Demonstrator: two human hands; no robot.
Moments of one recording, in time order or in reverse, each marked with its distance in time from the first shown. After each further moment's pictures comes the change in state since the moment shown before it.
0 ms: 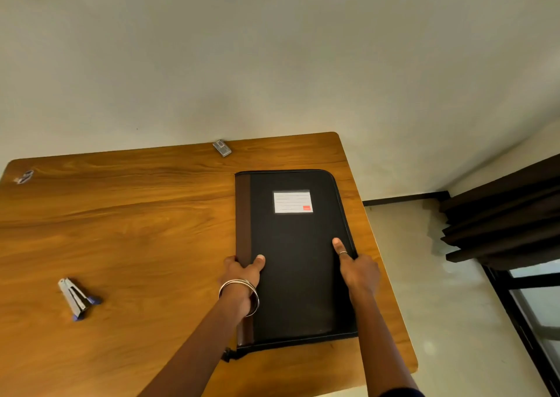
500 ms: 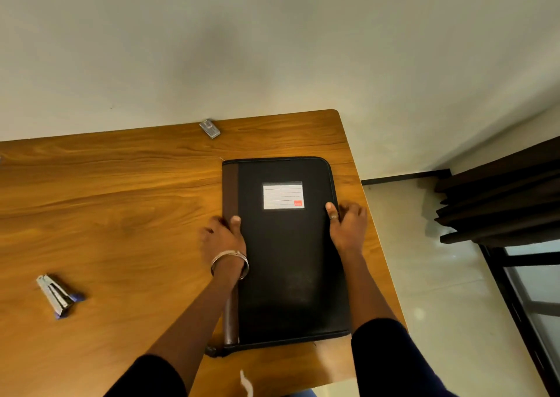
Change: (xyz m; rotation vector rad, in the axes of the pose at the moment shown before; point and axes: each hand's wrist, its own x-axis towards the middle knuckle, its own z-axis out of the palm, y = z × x) left_hand 0.045 0.027 0.010 0.433 0.360 0.308; right_hand 0.056 -0.034 0.018 0.041 -0.004 -0.359
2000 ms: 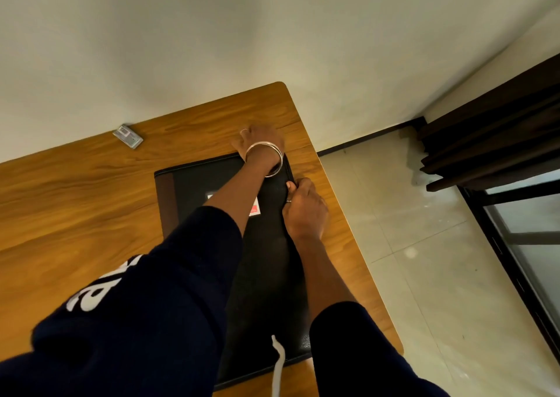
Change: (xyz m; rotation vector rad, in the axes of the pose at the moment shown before) left_hand 0.057 0.242 0.116 0.559 -0.239 0.584; right_hand 0.034 -0.019 0.021 -0.250 0.130 -0.111
